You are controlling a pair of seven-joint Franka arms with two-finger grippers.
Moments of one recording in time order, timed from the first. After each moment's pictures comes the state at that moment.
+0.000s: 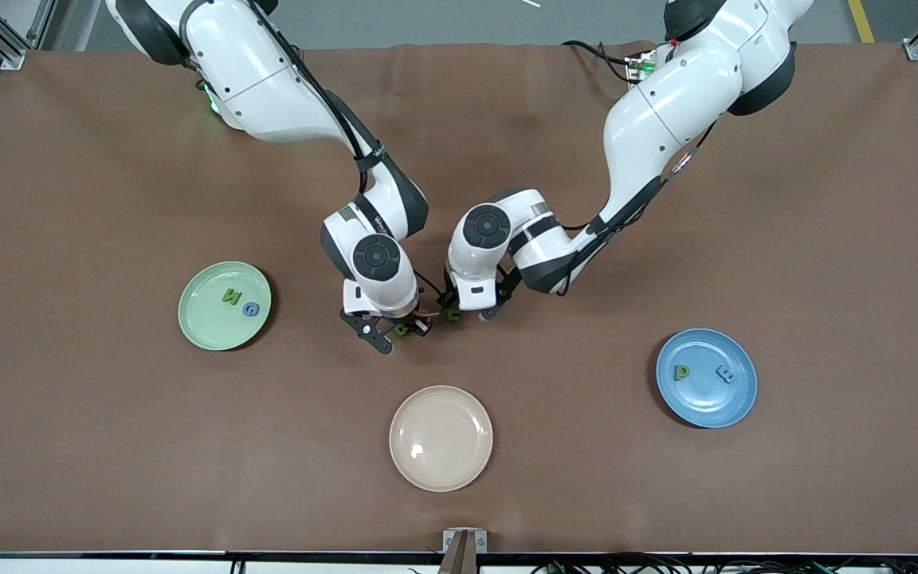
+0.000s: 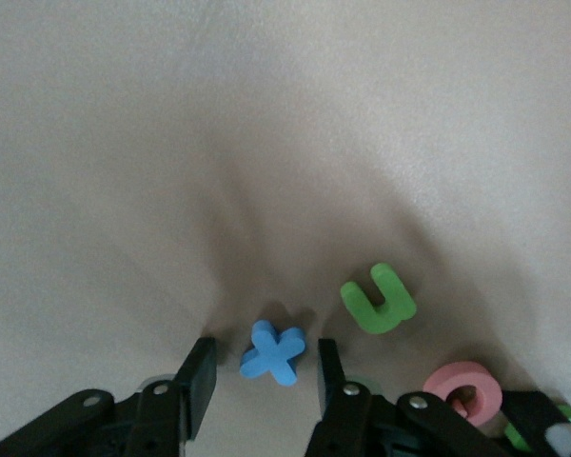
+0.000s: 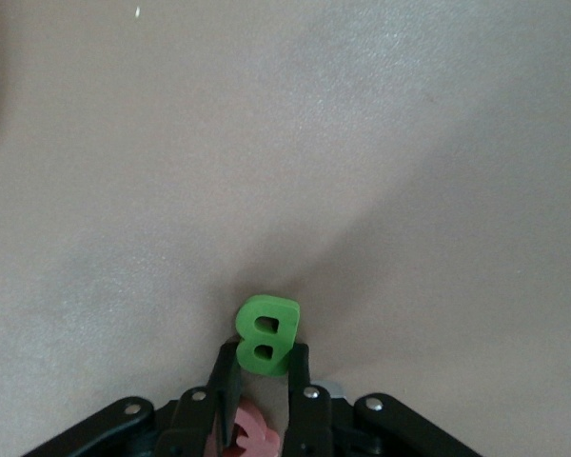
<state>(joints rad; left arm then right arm) -0.29 0.98 -0.65 -1.49 0.51 2.36 -1.98 0.61 0.78 0.00 -1.57 0.00 2.36 1.33</state>
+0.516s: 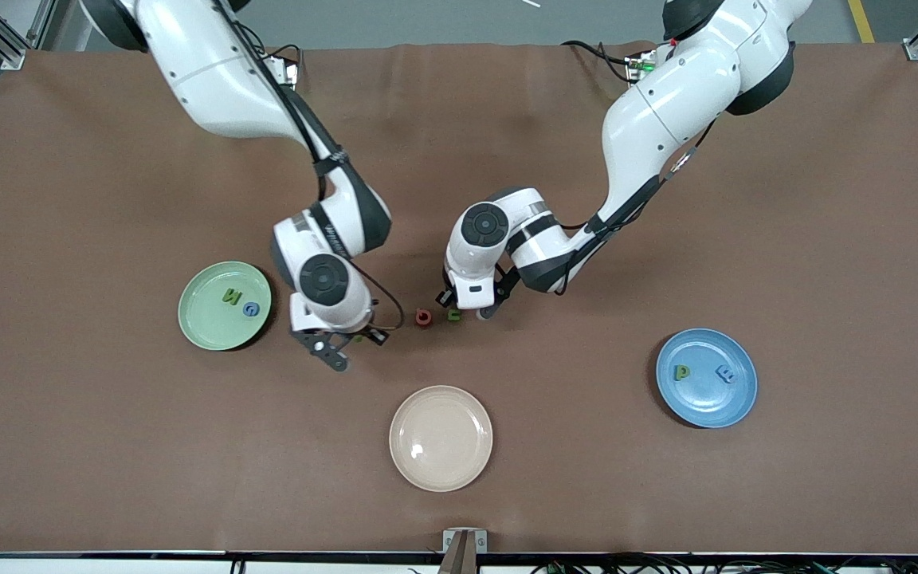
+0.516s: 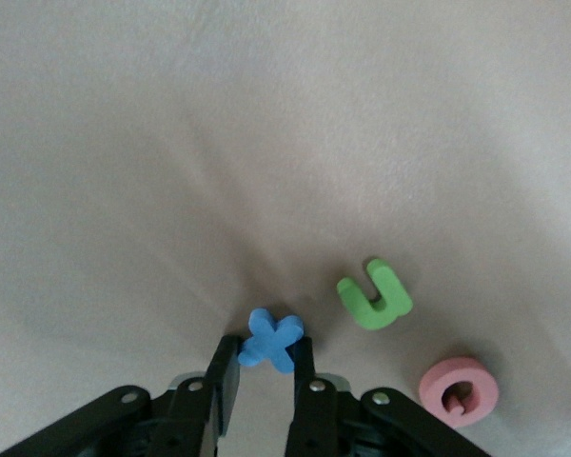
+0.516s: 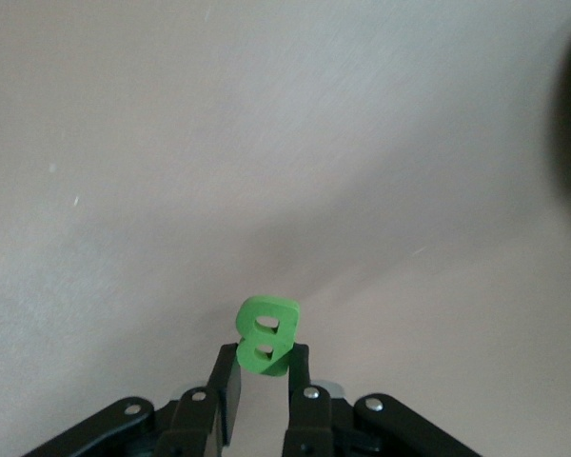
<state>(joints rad) -0.29 0.98 -0.64 -1.49 0.51 2.36 -1.98 0.48 0.64 -0.02 -1.59 0.00 2.13 1.08</state>
